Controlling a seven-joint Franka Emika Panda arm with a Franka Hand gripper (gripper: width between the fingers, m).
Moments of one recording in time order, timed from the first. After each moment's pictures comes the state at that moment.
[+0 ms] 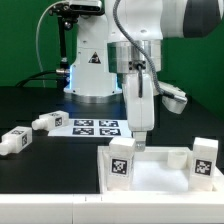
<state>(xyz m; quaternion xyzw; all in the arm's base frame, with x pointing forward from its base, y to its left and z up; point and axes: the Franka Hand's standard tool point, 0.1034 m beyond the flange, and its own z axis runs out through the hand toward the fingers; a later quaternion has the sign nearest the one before) 0.522 0.049 0.042 -0.67 0.74 -0.02 0.07</state>
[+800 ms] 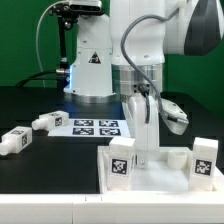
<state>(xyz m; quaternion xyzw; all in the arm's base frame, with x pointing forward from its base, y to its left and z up) 0.502 0.053 0.009 -0.69 0.72 0.02 0.04</state>
